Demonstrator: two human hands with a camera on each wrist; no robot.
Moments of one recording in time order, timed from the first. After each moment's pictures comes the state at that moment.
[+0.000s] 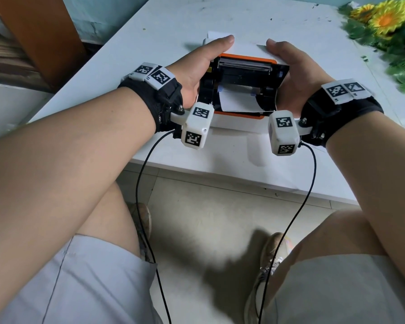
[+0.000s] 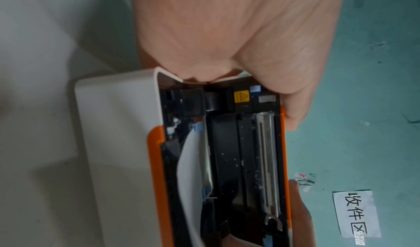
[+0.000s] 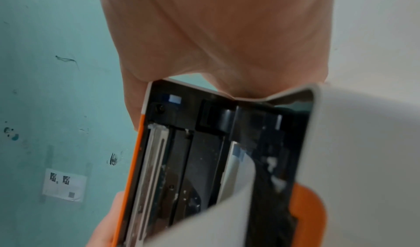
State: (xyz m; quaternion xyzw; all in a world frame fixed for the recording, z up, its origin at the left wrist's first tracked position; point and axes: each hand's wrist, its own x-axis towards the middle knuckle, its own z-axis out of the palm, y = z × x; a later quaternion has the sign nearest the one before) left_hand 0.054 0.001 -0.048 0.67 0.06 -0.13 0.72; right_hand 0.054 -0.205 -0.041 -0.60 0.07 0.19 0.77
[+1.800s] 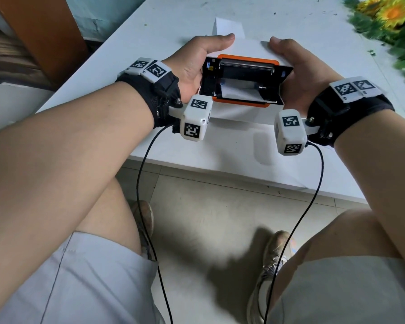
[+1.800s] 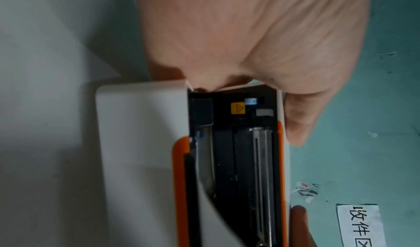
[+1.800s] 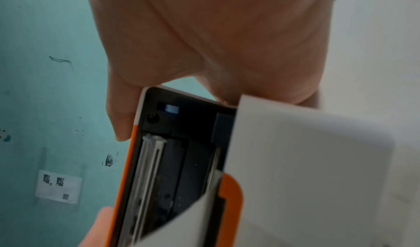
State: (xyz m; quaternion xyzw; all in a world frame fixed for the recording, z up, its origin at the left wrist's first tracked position) left_hand 0.064 0.008 -0.057 0.62 0.03 -0.14 0.77; right_hand 0.059 -0.215 -0.056 -0.55 0.07 0.21 0.80
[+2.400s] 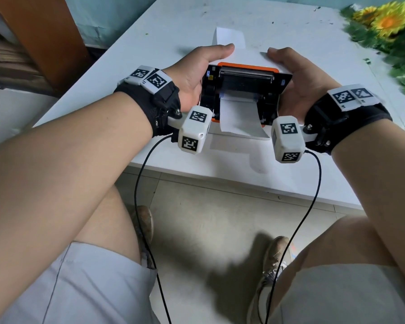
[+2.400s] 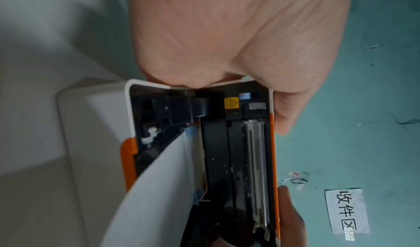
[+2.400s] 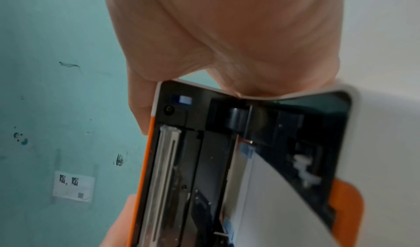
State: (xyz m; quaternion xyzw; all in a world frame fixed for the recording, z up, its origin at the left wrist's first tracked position) left_hand 0.065 0.008 -0.053 0.63 0.07 -0.17 0.75; right_hand 0.060 -0.212 -0.047 -0.58 0.12 0.25 0.77
